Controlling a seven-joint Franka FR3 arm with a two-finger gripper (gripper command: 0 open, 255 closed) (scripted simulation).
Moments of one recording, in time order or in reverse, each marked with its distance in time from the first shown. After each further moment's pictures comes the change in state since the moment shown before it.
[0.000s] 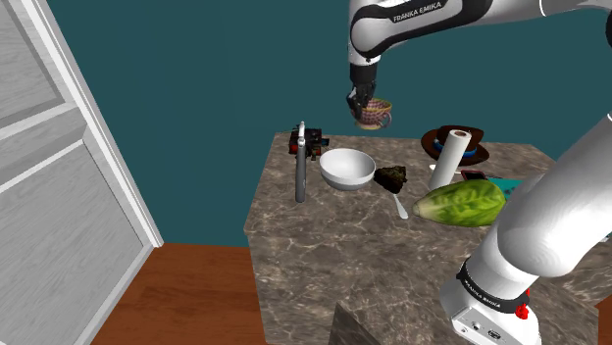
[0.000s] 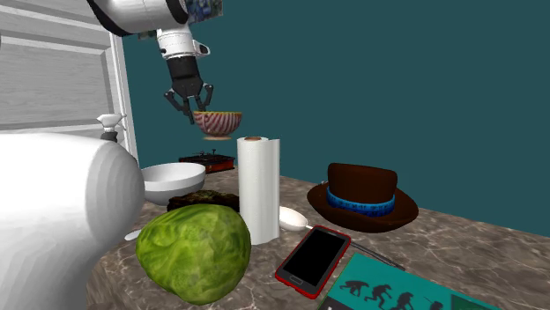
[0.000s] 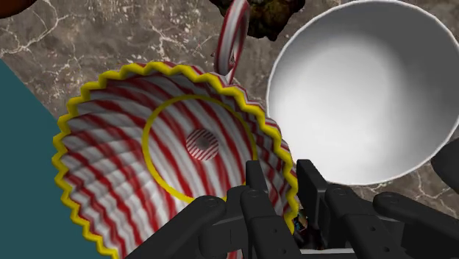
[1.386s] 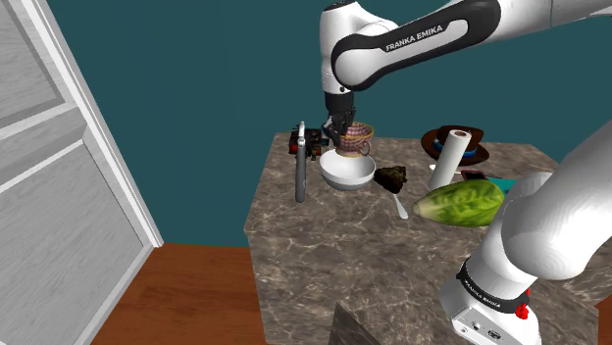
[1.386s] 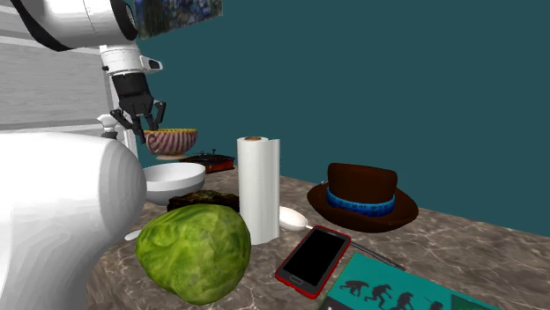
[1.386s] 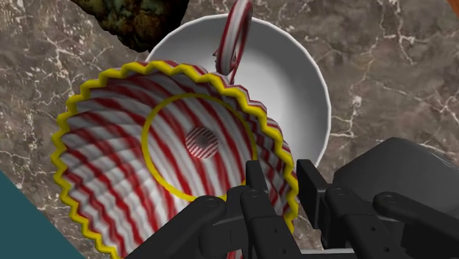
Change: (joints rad) arm 0.097 -0.046 0.149 -0.161 0.021 0.067 0.255
